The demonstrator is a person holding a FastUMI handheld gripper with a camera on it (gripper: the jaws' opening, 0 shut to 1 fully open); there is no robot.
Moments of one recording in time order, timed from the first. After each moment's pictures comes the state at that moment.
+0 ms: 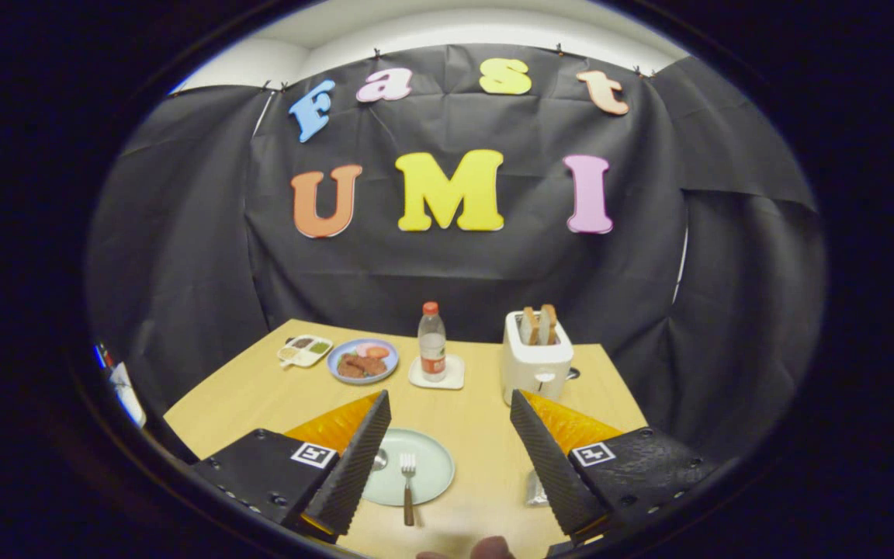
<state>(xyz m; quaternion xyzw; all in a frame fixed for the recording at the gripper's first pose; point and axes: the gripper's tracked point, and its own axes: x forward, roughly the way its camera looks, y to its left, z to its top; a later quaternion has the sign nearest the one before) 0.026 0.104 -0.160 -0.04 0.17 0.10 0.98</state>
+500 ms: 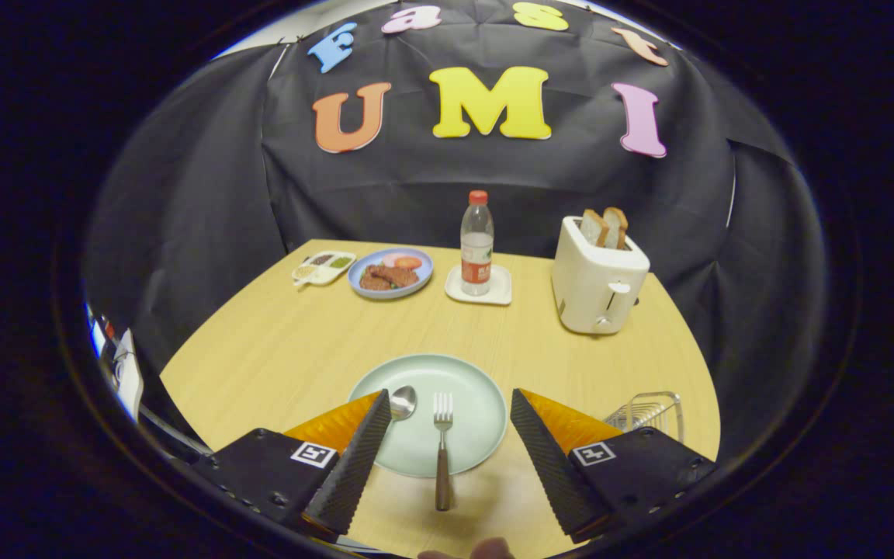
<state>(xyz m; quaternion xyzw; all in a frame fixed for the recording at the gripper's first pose) 0.043 0.146 -0.301 -0.07 0.31 0.13 0.94</state>
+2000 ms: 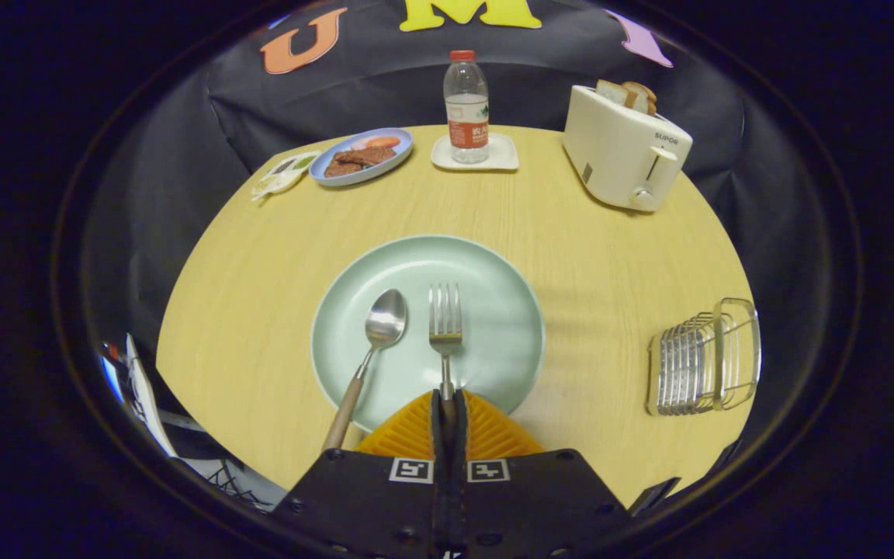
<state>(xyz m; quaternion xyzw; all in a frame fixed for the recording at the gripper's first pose) 0.032 0.148 -0.376 -0.04 0.51 0.09 0.86</state>
